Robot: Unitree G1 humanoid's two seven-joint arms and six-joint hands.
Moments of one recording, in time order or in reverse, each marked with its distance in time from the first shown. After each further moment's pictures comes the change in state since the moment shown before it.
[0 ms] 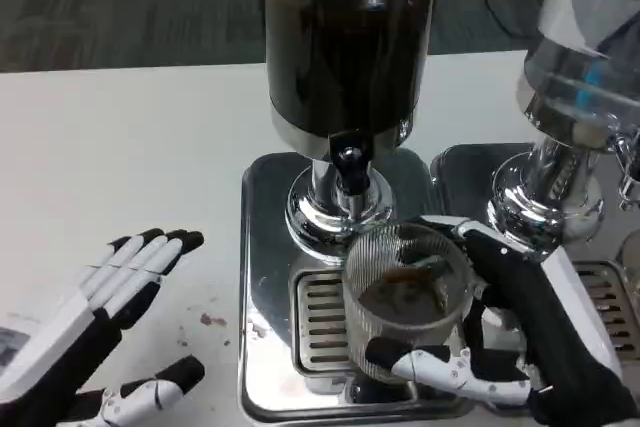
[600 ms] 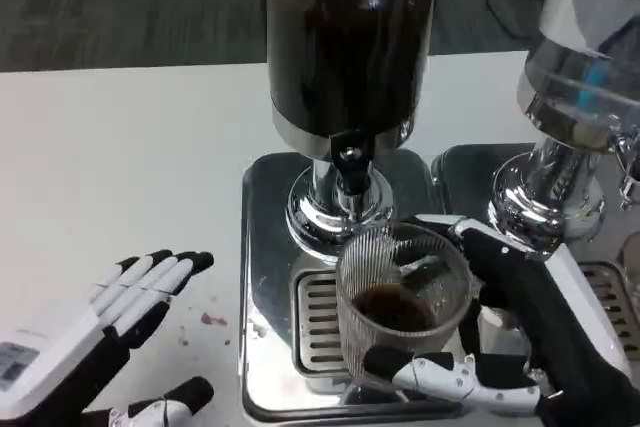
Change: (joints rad) left arm 0.106 0.010 0.012 -0.169 -0.048 0.102 -0.091; right arm 0.045 -0.015 -0.007 -0.096 0.037 0.013 0.058
